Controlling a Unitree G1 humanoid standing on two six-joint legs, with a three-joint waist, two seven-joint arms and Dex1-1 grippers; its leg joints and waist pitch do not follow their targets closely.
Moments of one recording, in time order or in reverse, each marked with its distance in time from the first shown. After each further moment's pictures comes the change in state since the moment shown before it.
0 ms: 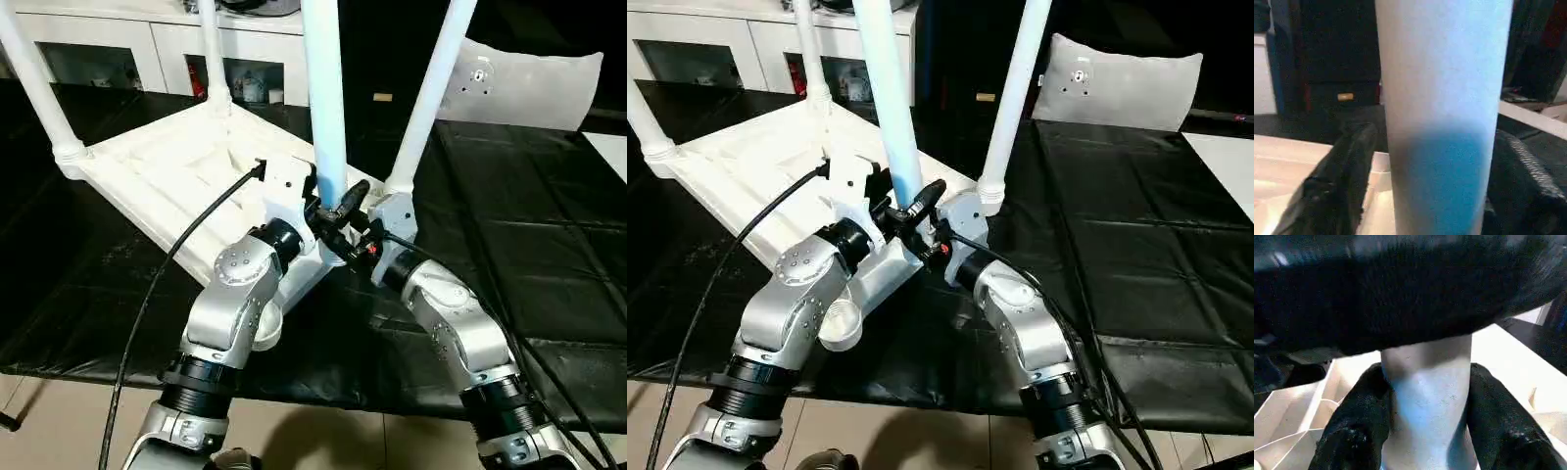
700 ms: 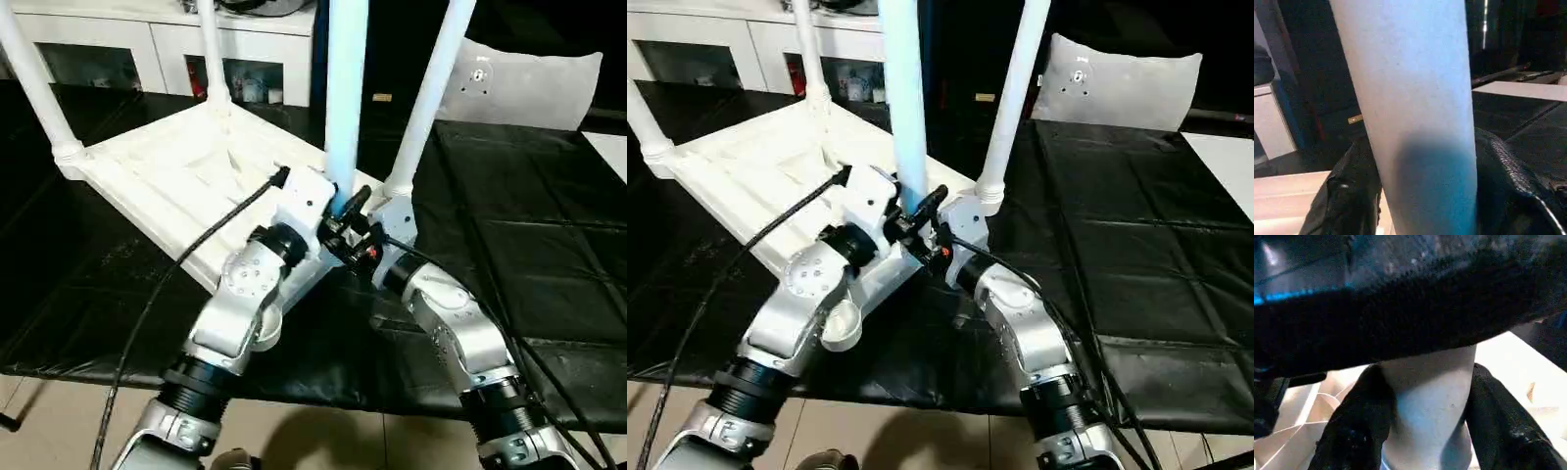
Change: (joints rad) left arm 0.001 0.049 -0.091 0.051 0.137 -0.180 0.003; right arm 0.004 0.001 -0.002 0.025 -0.014 -0.025 0.006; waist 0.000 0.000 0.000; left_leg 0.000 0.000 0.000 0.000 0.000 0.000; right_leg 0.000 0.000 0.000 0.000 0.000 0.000
